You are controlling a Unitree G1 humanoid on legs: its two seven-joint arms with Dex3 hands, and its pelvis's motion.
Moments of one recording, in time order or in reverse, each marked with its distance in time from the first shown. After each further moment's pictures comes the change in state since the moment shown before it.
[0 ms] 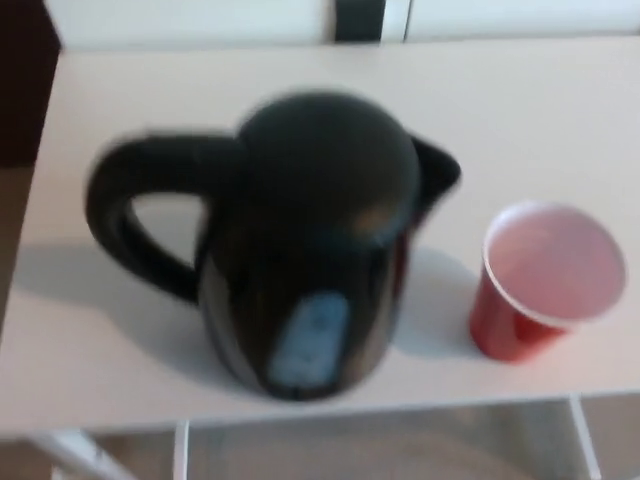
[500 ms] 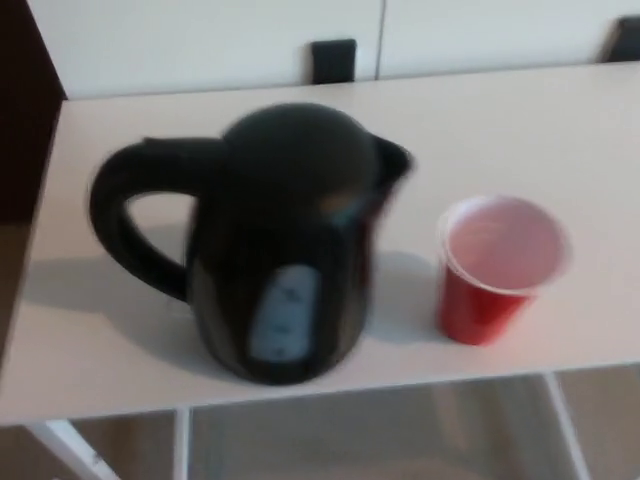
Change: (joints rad) left_arm -0.004 0.015 0.021 0.060 -0.017 0.034 0.014; right_arm 0.005 -0.007 0.012 0.011 -0.008 -0.021 0.012
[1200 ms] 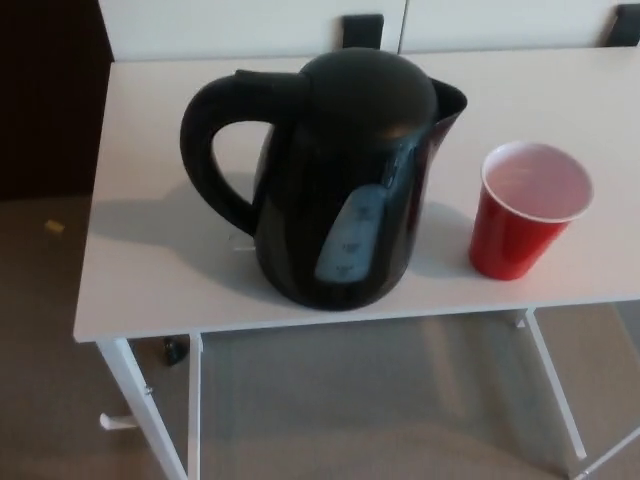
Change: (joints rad) left_arm -0.024 0.009 -0.008 0.015 0.002 -0.001 0.006; right_arm 0.000 0.004 -0.008 -0.012 0.008 0.001 -0.004
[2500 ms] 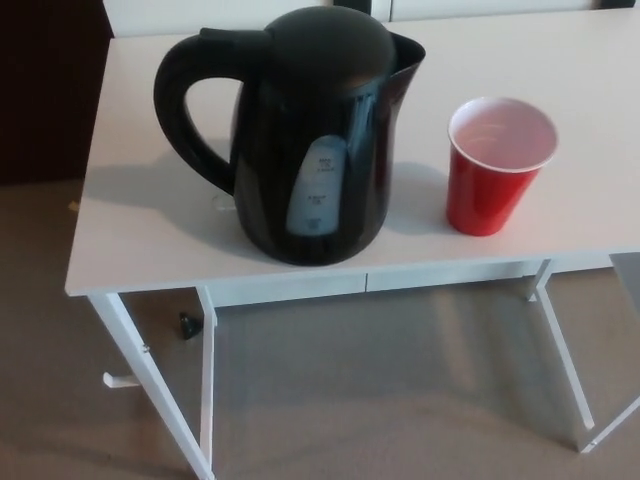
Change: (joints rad) left_arm -0.042 0.006 -0.027 0.026 0.002 -0.002 -0.009; right_arm -0.020 -0.005 0.018 -0.007 0.007 0.004 0.000
